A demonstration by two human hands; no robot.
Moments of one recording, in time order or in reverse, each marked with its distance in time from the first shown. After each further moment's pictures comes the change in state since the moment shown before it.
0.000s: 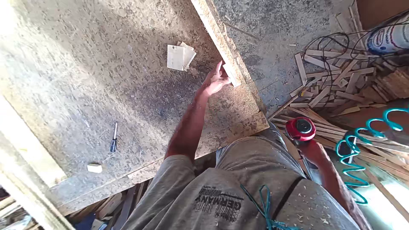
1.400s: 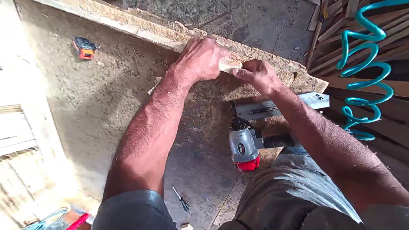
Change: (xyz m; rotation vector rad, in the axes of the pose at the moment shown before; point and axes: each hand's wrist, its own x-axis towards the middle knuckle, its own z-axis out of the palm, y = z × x) left_hand 0.078 0.069 -0.021 1.475 -0.640 0.710; right_hand 0.073 -0.337 0.092 1.080 0.198 -0.568
